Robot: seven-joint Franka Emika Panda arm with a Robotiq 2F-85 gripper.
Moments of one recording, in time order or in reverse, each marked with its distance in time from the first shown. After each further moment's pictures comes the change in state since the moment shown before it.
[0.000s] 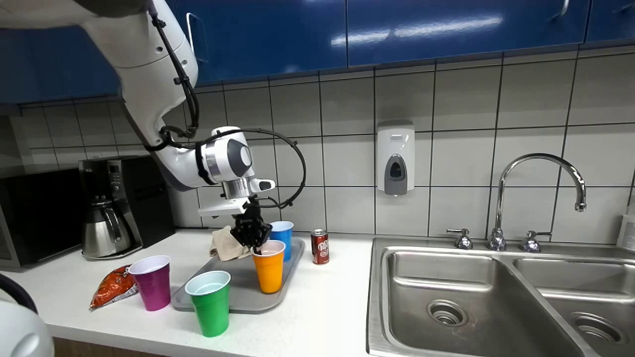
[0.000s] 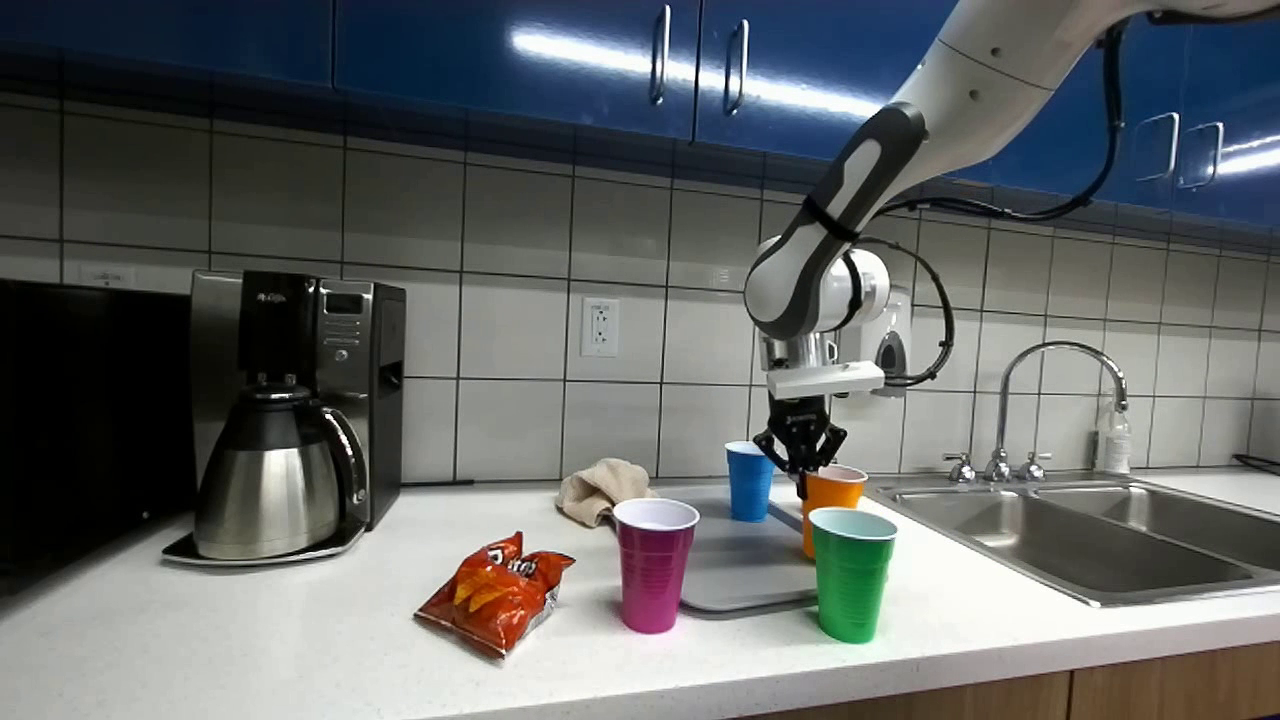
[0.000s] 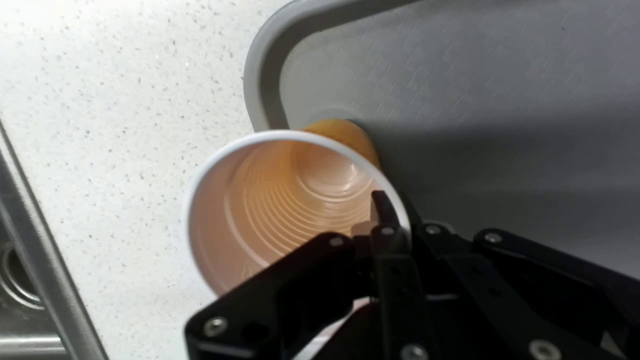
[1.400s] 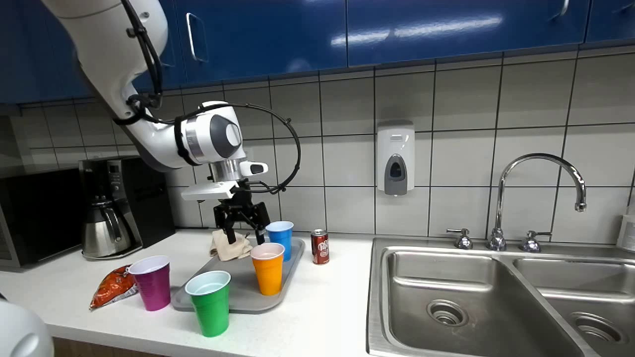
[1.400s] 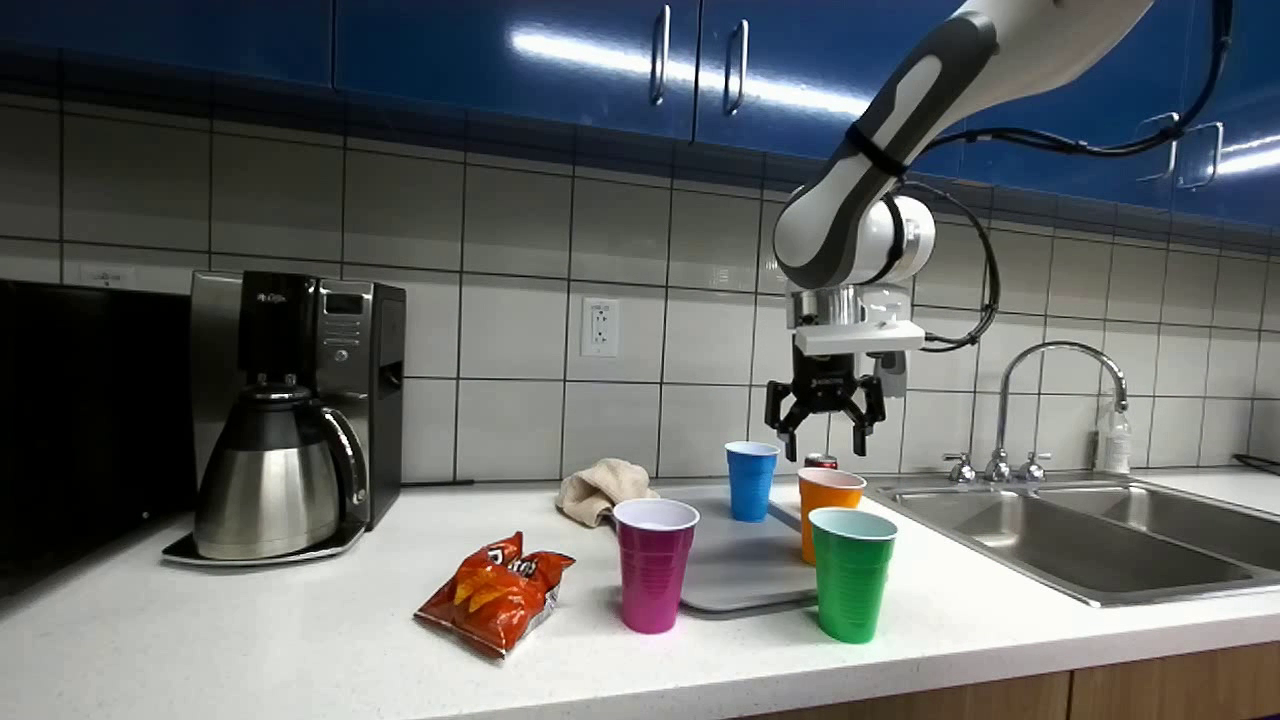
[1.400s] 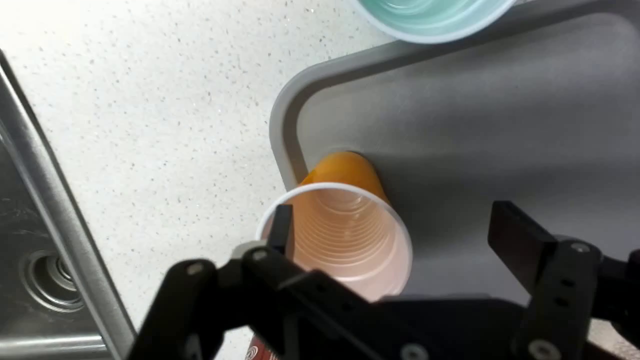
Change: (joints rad) arm -0.001 -0.234 0.000 -0.174 0.057 -0.018 -0.041
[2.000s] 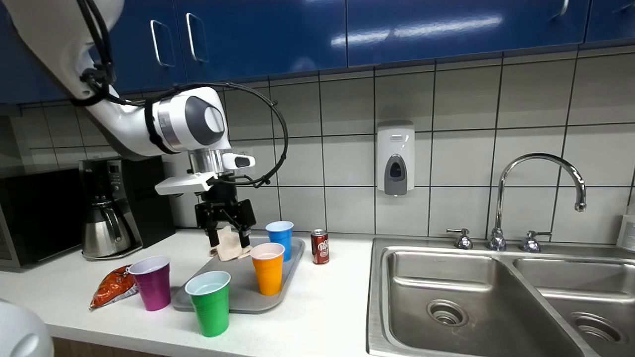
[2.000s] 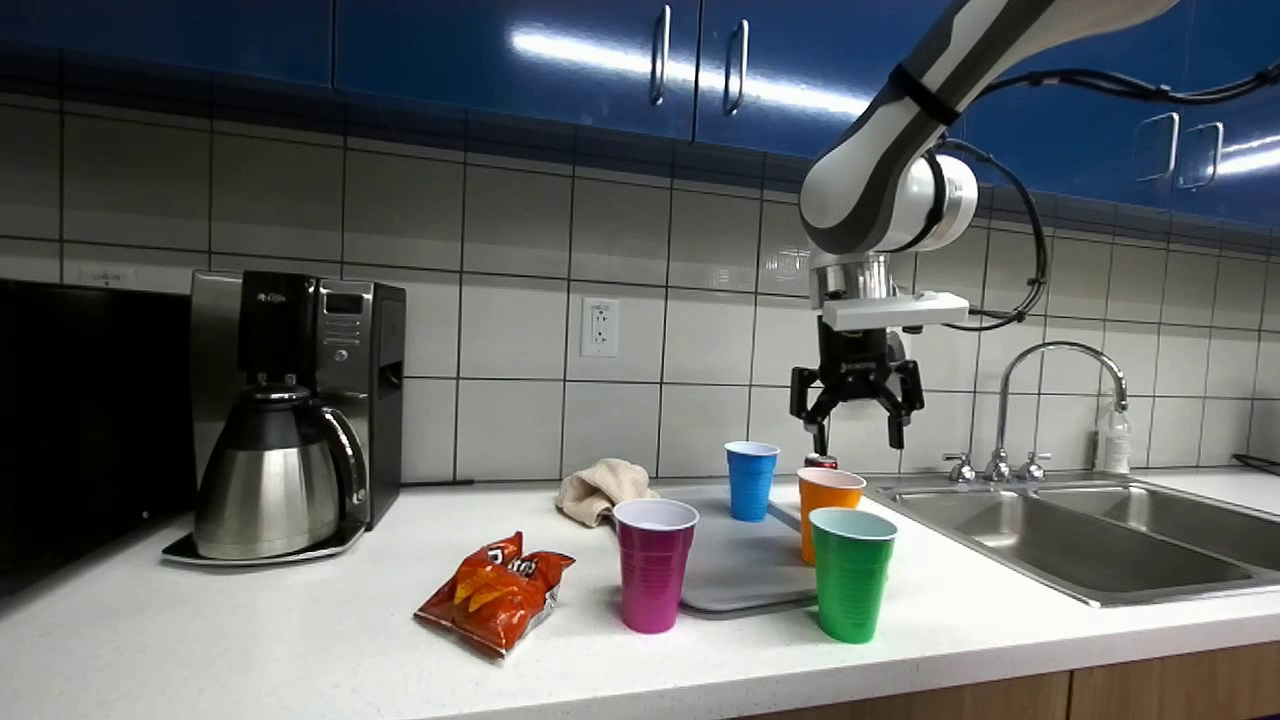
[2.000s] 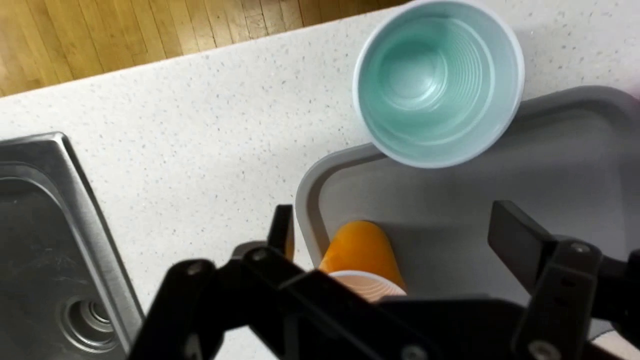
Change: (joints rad) arm 0.000 -0.192 0.022 -0.148 0.021 -0.103 0.020
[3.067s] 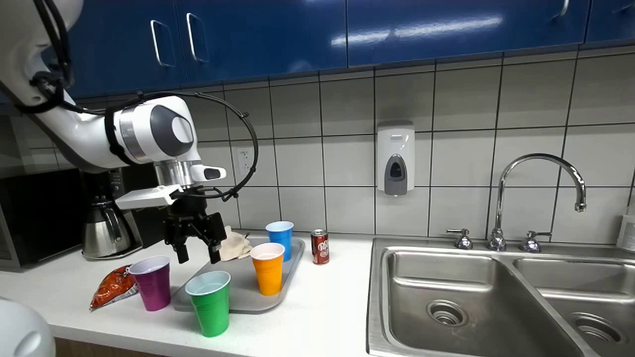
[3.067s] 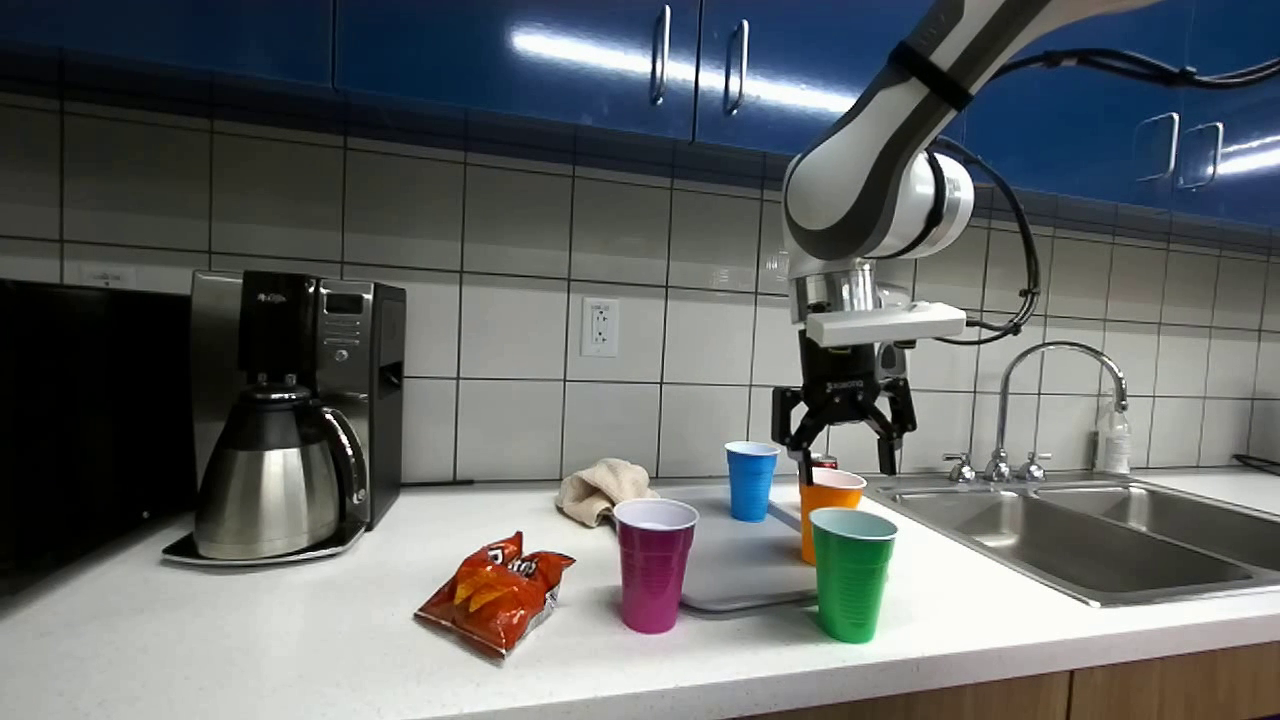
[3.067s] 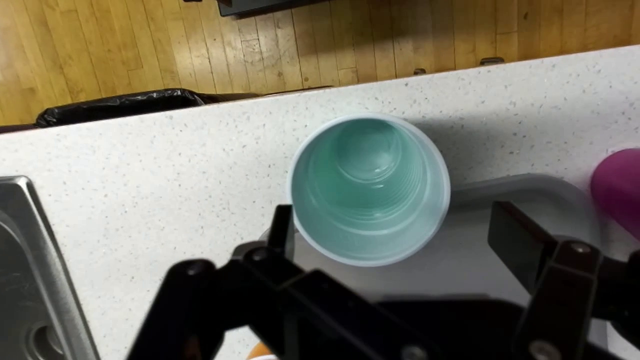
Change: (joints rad) arm 0.013 -0.057 0.111 -0.106 0.034 0.012 0.046
